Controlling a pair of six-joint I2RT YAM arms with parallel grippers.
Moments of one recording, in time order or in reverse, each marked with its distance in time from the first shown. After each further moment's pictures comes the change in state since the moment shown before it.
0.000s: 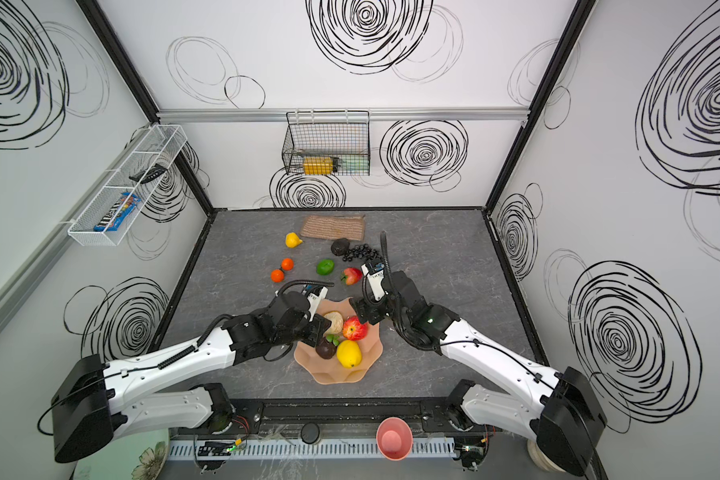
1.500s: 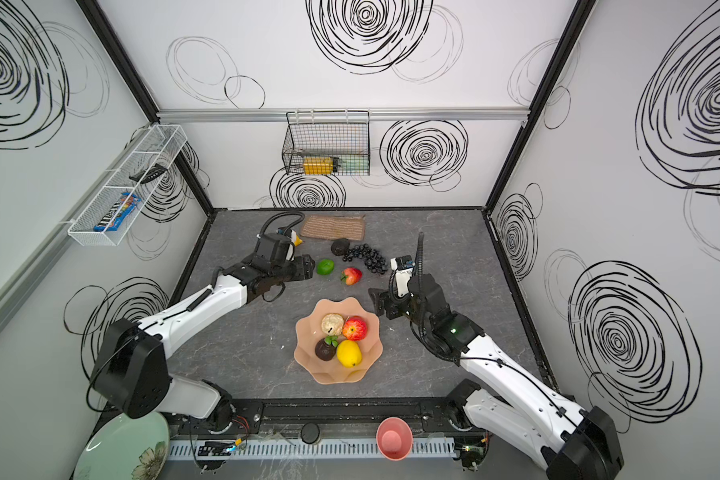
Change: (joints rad) left arm 0.469 0.342 0.356 0.004 -0.052 0.037; right arm -0.134 -0.201 -0.108 -0.005 0.013 0.080
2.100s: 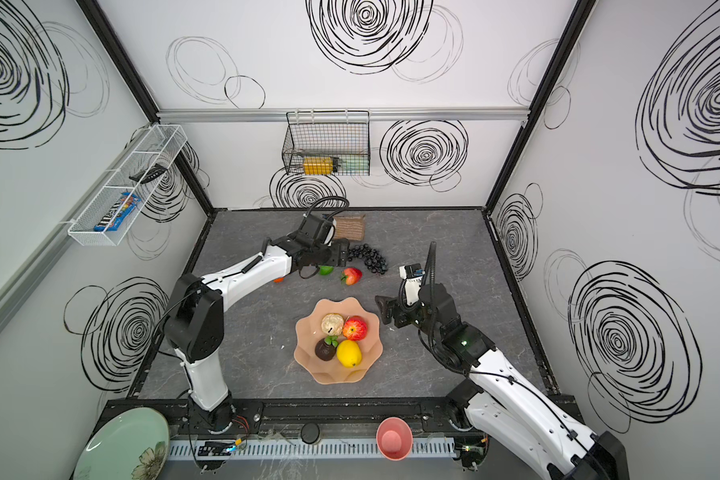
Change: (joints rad) left arm -0.148 0.389 0.439 -0.149 0.041 0.123; right arm -0.042 -0.132 -0.071 -0.039 -0.036 -0.004
